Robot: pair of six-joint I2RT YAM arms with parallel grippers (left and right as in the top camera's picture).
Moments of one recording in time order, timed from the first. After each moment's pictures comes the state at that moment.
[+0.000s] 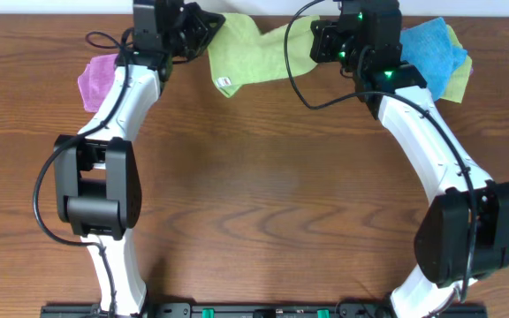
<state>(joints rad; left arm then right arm) -0.10 2.12 1.69 0.00 0.62 -1.02 0.21 1.85 1.53 -0.12 -0.25 0.26</state>
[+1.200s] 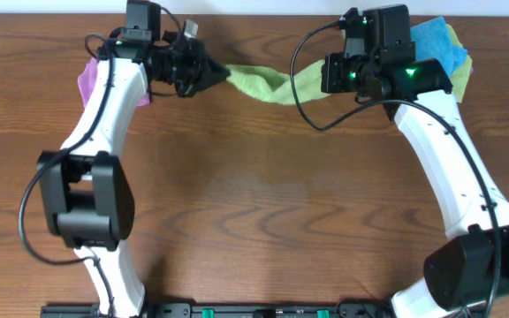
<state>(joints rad) -0.09 2.01 1.76 -0.86 0.89 -0.57 0.23 1.73 1.62 -0.77 -0.22 0.21</state>
